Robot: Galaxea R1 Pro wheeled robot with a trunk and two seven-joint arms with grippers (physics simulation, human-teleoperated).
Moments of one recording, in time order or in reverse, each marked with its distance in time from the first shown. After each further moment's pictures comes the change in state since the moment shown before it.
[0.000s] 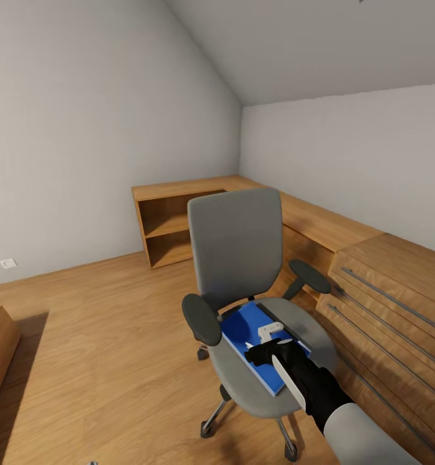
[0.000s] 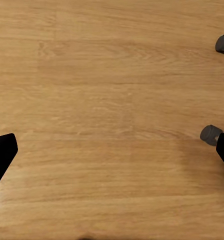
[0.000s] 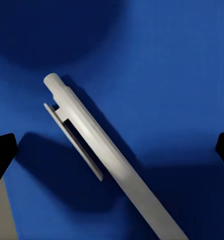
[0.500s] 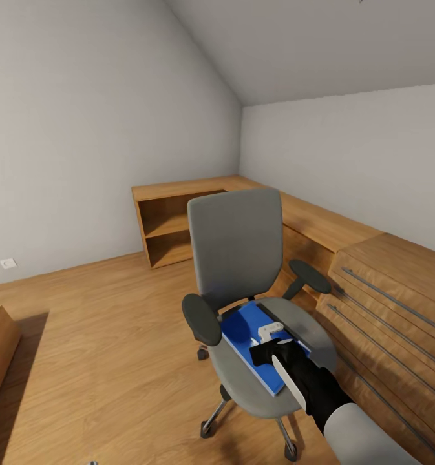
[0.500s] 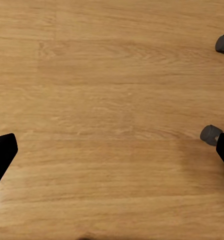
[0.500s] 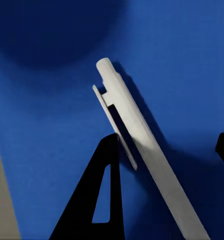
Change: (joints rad) left arm 0.000 0.000 0.000 0.000 0.000 0.000 0.000; right arm 0.001 0.000 0.000 -0.003 -0.001 0.003 0.001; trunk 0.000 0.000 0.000
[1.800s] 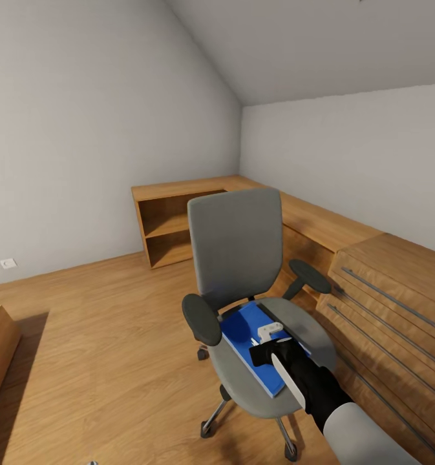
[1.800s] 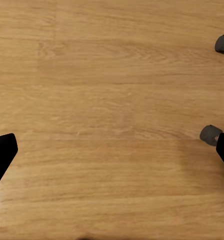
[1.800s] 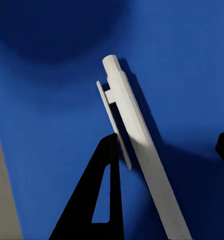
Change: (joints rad) left arm 0.000 0.000 0.000 0.000 0.000 0.000 -0.001; right arm -0.001 0.002 -0.003 -0.015 -0.005 0.043 0.000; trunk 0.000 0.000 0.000
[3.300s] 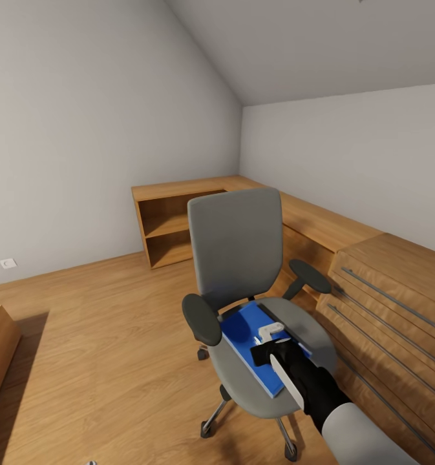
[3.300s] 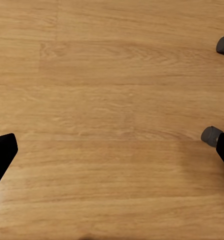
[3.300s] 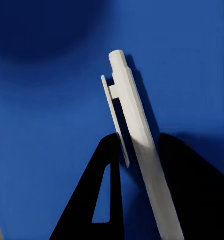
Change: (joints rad) left arm 0.000 0.000 0.005 0.000 0.000 0.000 -0.001; right arm 0.001 0.007 0.007 0.006 -0.014 -0.004 -0.070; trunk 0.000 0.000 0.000
